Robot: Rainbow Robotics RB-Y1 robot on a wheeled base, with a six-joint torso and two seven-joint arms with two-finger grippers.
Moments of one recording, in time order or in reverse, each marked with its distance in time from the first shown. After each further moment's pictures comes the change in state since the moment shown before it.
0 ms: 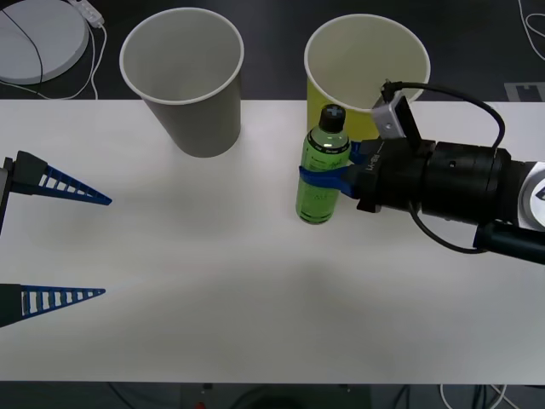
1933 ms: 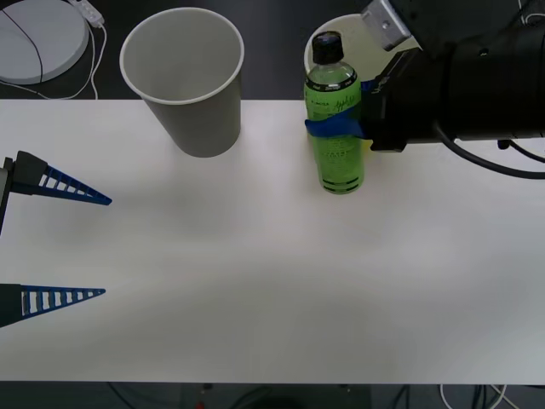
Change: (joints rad) right arm -0.226 0.219 -0.377 -0.196 0.438 -0.809 -0.586; left arm 0.000 0.000 0.000 0.000 0.000 0.000 0.000
